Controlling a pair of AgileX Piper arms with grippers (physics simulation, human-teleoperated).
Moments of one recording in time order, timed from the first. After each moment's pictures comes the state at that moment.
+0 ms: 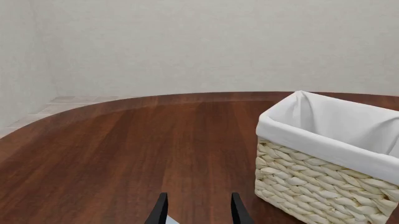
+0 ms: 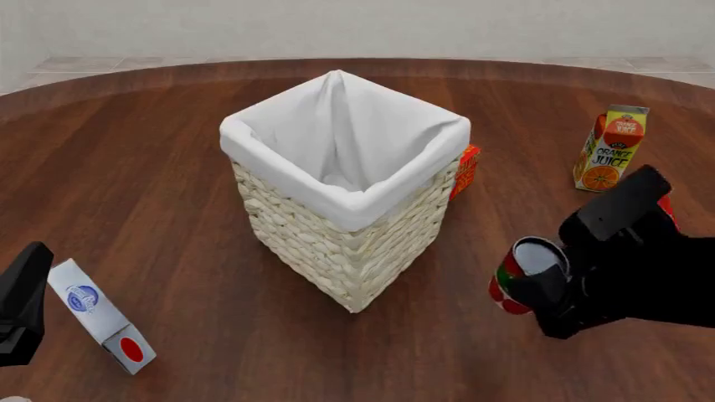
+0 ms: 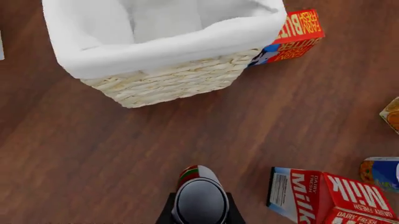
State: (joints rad) left arm 0.00 0.00 0.00 0.00 0.00; right arm 0.52 0.88 -0.53 0.56 -0.10
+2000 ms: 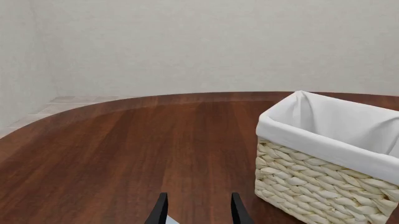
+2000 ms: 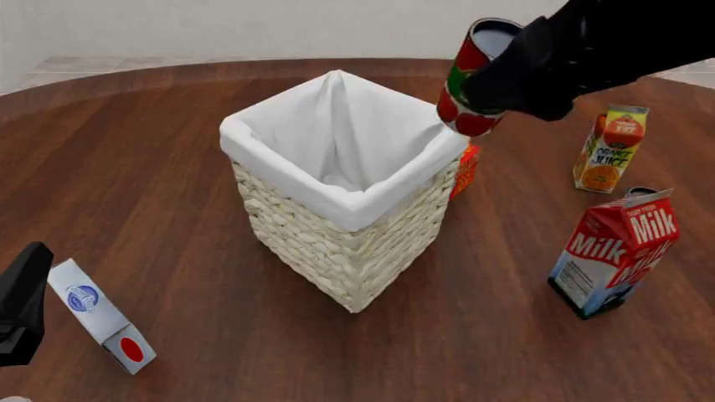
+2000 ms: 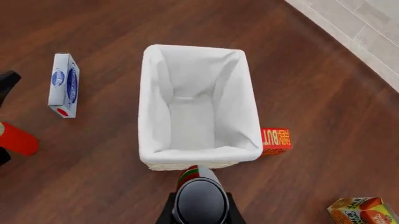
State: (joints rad) left arm 0.00 0.00 0.00 0.00 0.00; right arm 0.65 1.11 -1.29 0.91 -0.20
